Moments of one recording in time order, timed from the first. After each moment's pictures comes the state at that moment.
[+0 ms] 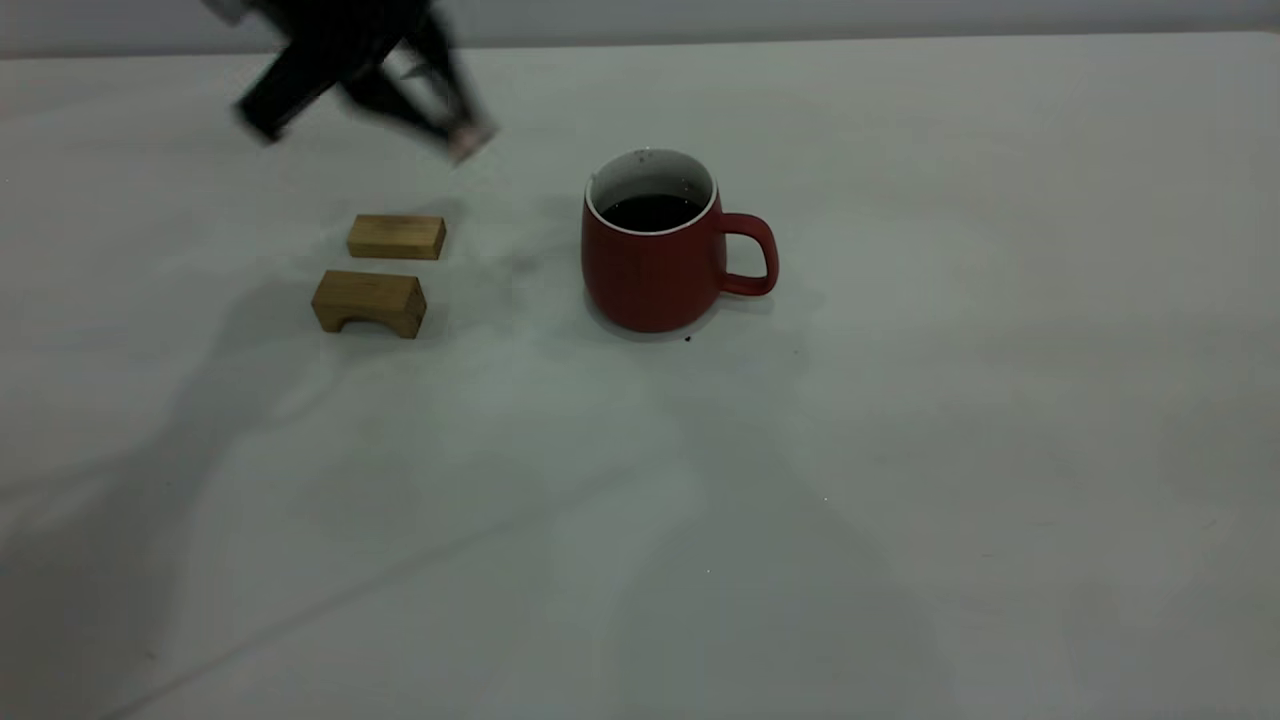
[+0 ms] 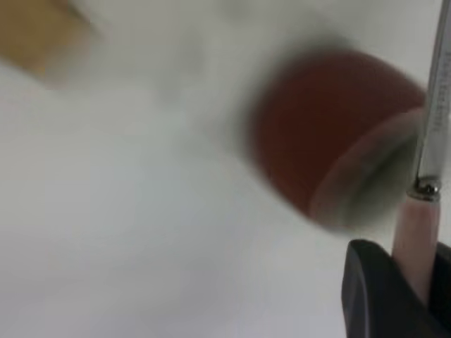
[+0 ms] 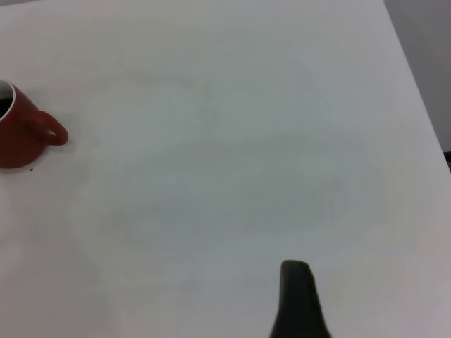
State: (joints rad) left arm -0.24 2.15 -1.40 -0.81 0.61 -0.40; right arm 0.05 0.02 -0.47 -0.06 1.14 0.14
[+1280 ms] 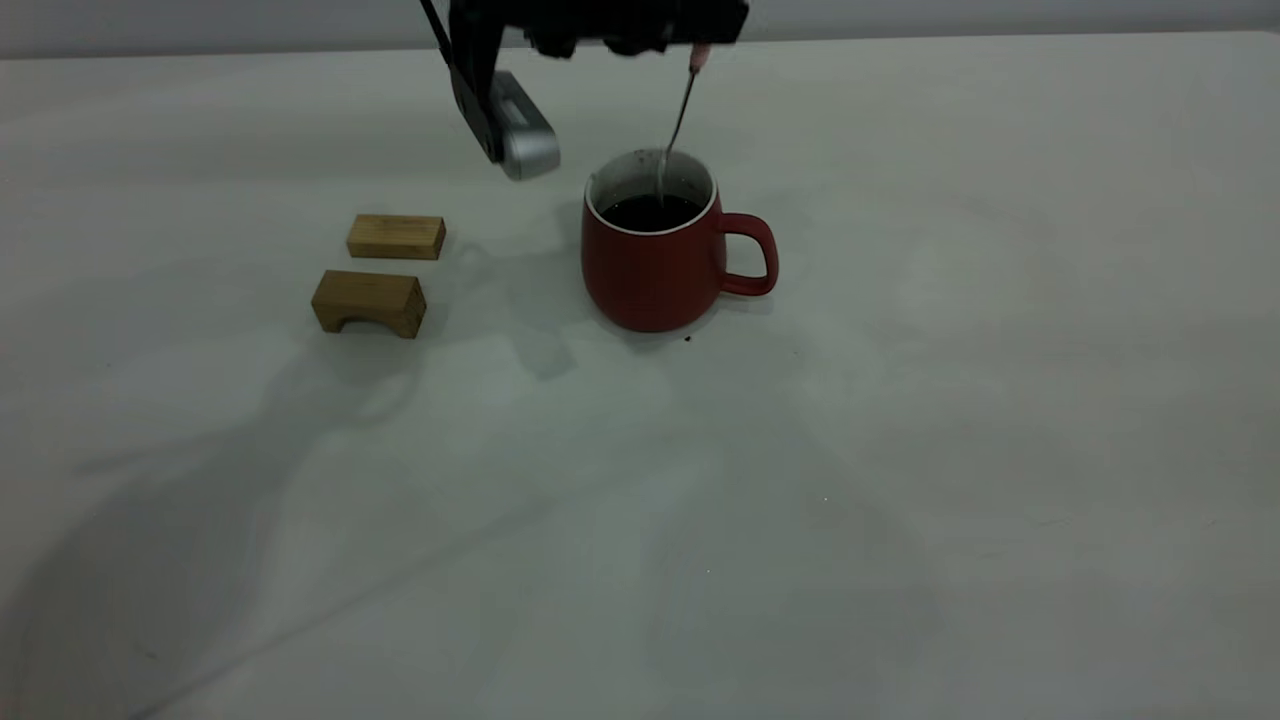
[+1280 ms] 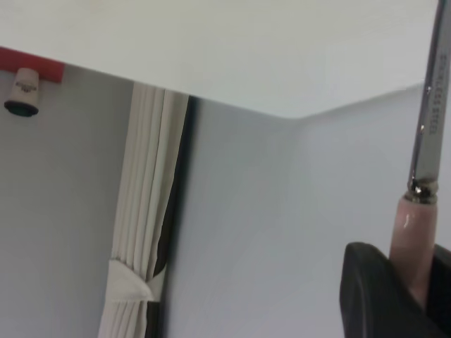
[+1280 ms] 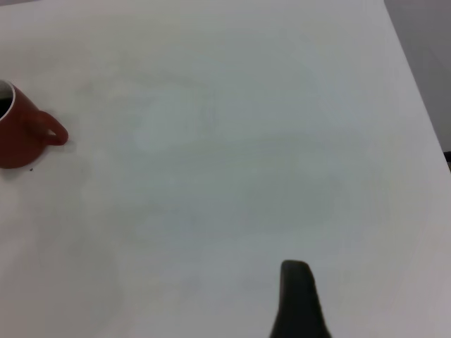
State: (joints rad) left arm -0.35 2.34 -1.44 -1.73 0.58 -1.01; right arm 0.05 0.02 -0.47 -0.06 1.14 0.14
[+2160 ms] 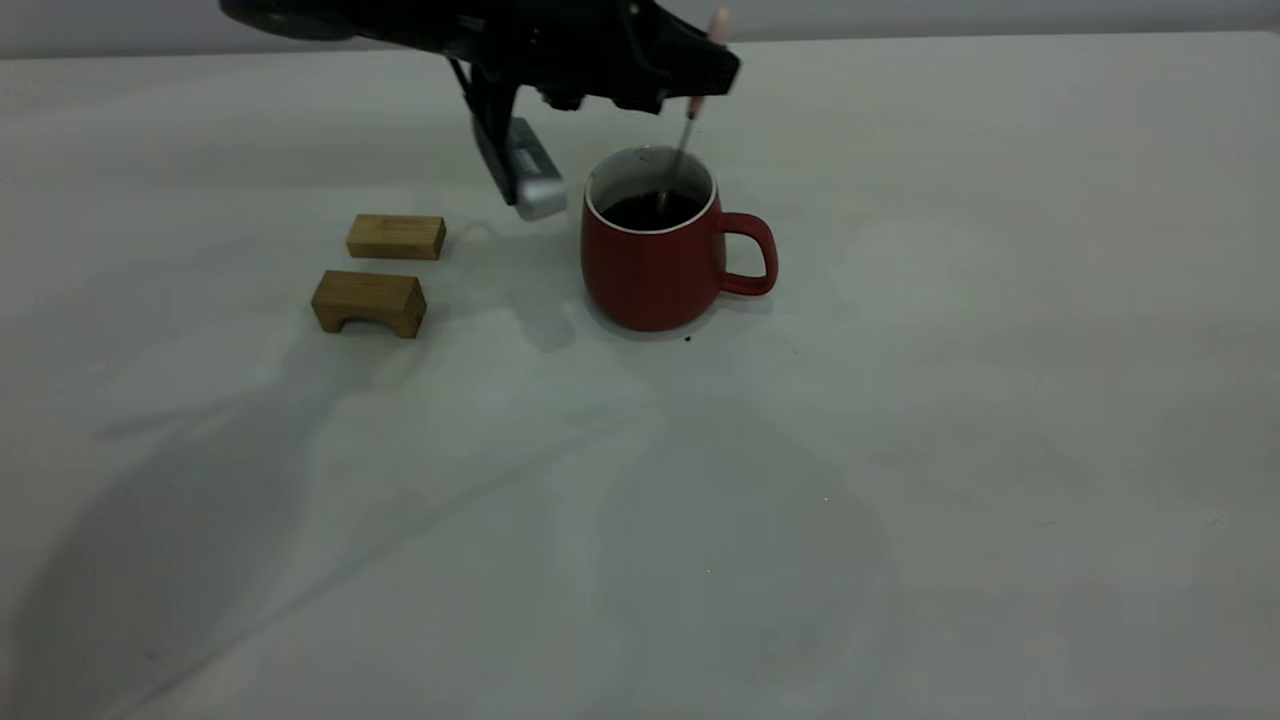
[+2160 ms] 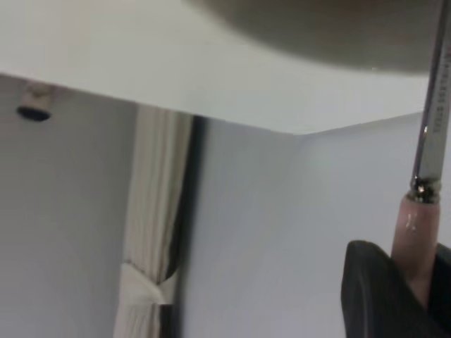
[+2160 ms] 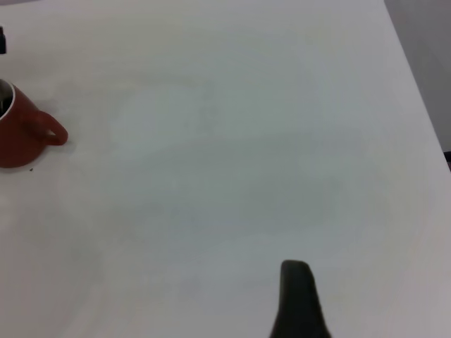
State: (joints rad) left arm -0.33 2.49 -1.58 -1.72 0.66 -0.98; right arm 0.05 0.02 -0.47 -0.06 1.14 0.14
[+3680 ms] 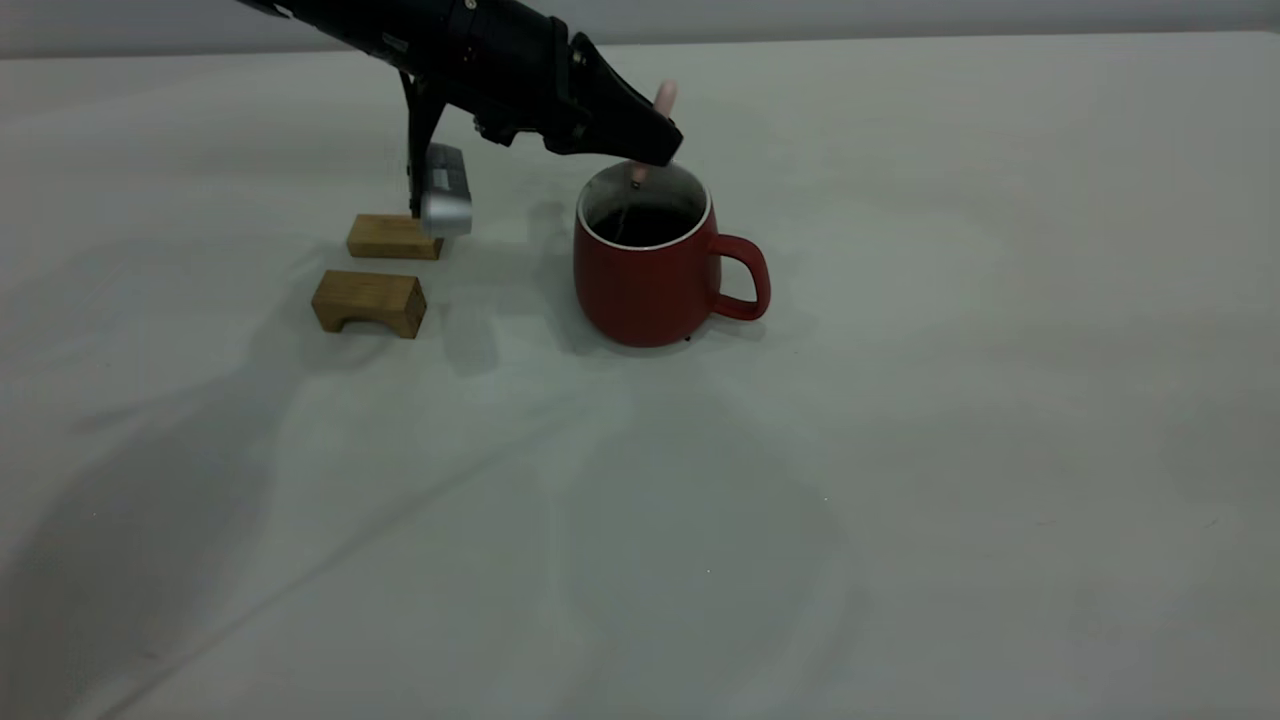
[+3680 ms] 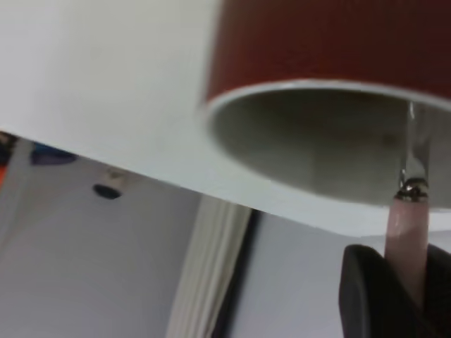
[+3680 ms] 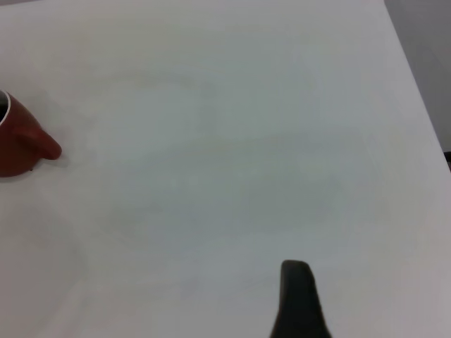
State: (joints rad) left arm -0.25 2.51 -1.65 -1.31 0.74 -1.28; right arm 0.05 0.02 -0.47 -0.06 1.14 0.14
